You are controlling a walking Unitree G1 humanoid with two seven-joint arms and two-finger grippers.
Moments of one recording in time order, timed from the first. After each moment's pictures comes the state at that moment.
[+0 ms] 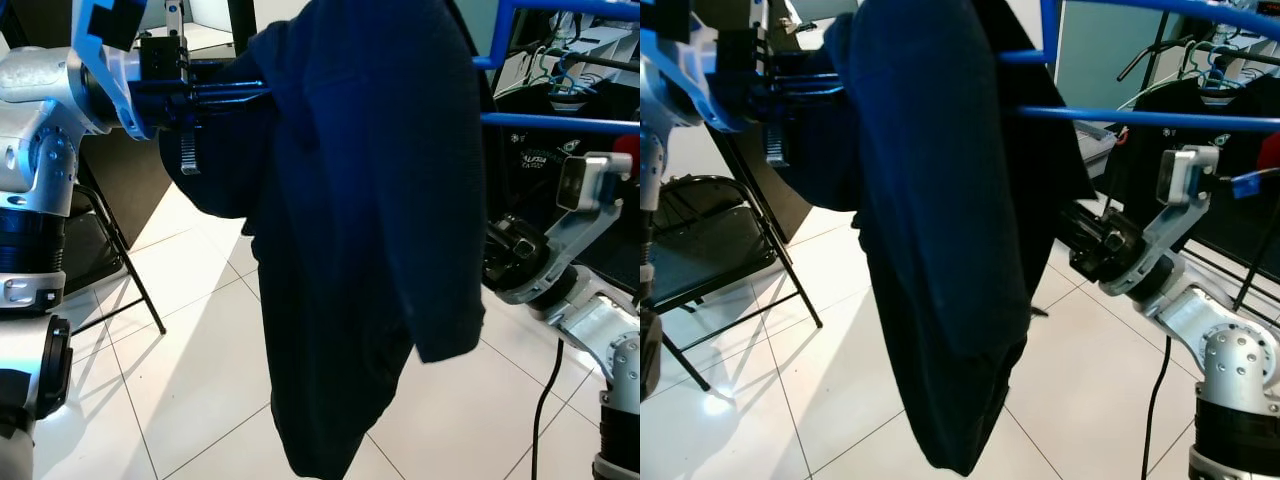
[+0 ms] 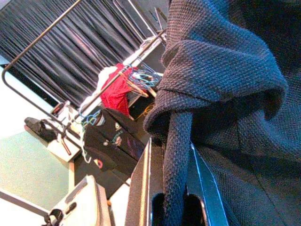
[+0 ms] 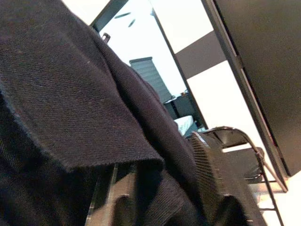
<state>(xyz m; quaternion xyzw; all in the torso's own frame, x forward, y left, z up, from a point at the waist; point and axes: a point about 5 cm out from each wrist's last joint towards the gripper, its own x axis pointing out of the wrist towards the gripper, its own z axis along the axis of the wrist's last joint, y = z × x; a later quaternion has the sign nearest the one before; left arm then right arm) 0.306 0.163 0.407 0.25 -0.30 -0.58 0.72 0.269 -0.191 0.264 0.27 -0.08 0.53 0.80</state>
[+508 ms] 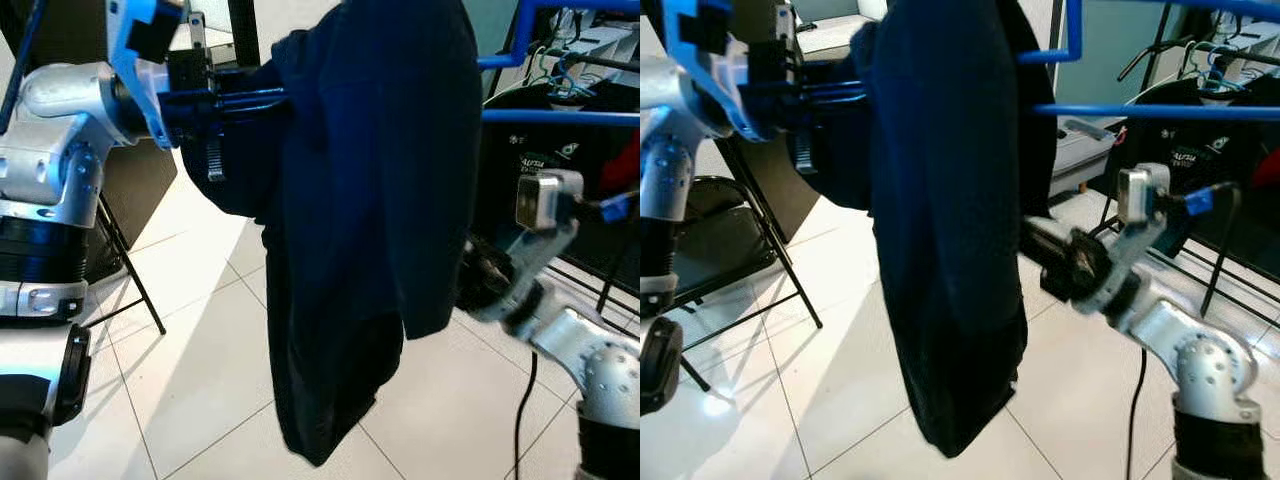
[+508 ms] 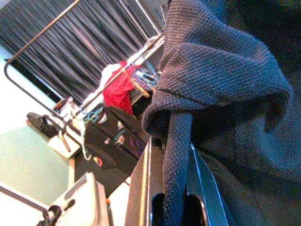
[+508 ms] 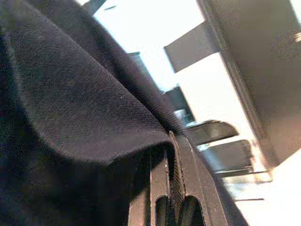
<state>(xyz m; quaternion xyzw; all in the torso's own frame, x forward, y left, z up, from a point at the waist) 0.315 0.153 0.393 0.24 -0.29 -0.56 0.73 0.286 -0.176 0.256 0.27 -0.08 0.49 0.83</state>
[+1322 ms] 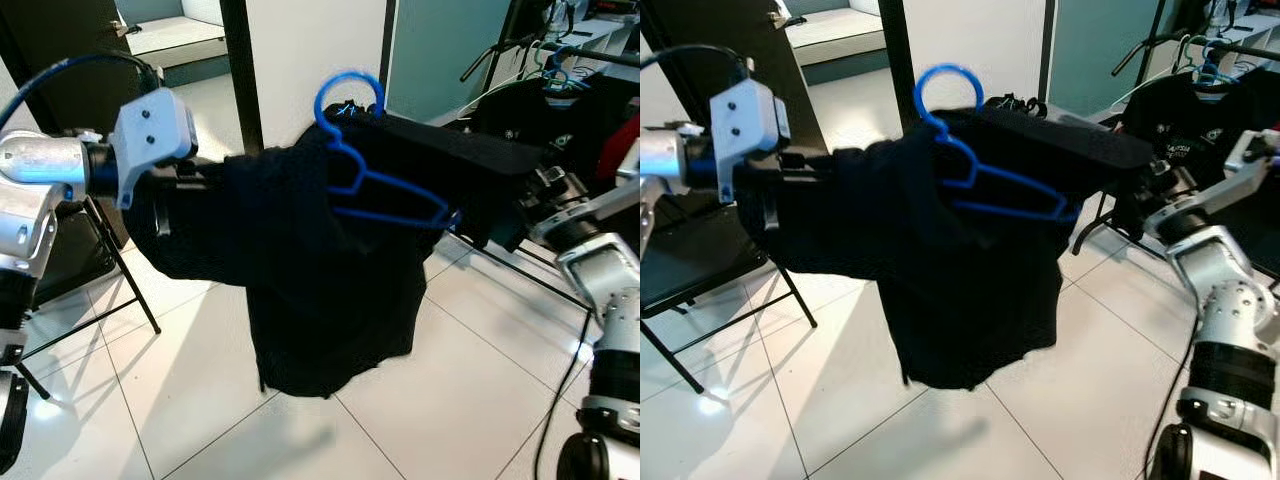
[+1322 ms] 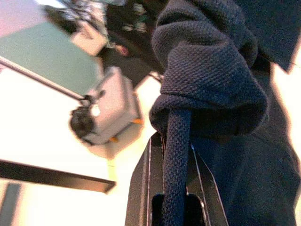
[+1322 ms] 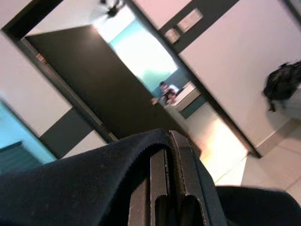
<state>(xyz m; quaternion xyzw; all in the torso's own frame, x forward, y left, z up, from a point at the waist) 0.332 0.204 0.344 0.40 -0.16 -0.42 0.80 0.336 -0.253 0.263 0.34 -0.13 0.21 0.91</state>
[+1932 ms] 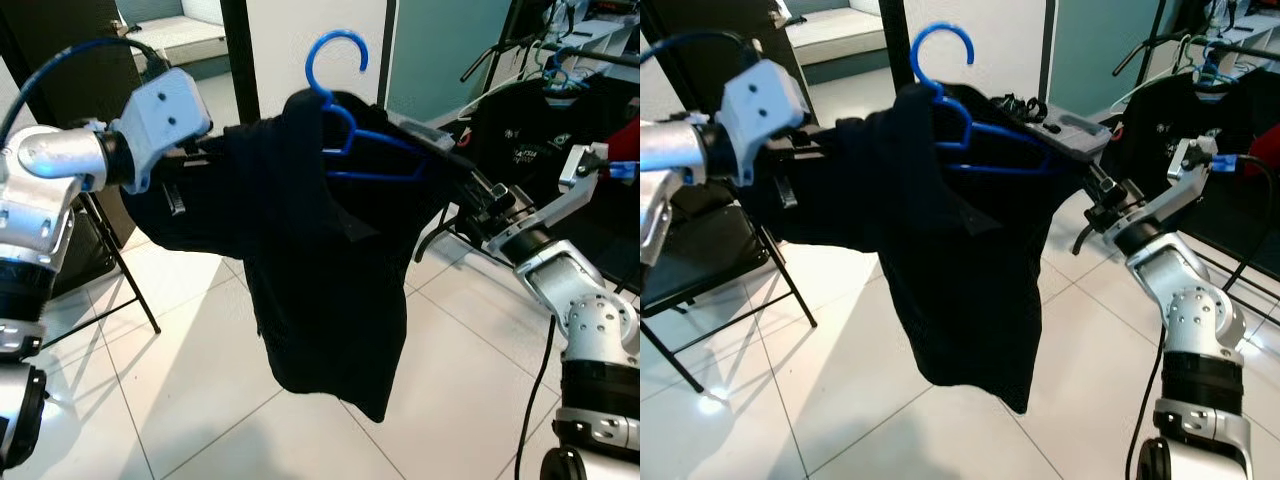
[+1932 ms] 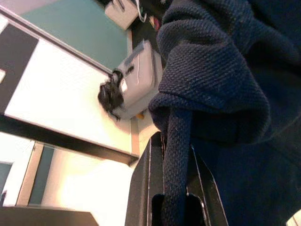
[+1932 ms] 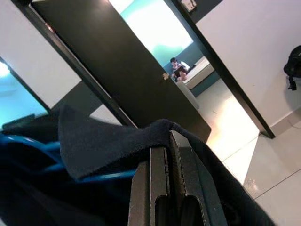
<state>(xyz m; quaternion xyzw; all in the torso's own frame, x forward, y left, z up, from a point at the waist) 0.346 0.198 0.335 0.43 -0.12 -0.35 0.83 0.339 -0.224 0.253 0.34 -0.10 0.24 0.91</state>
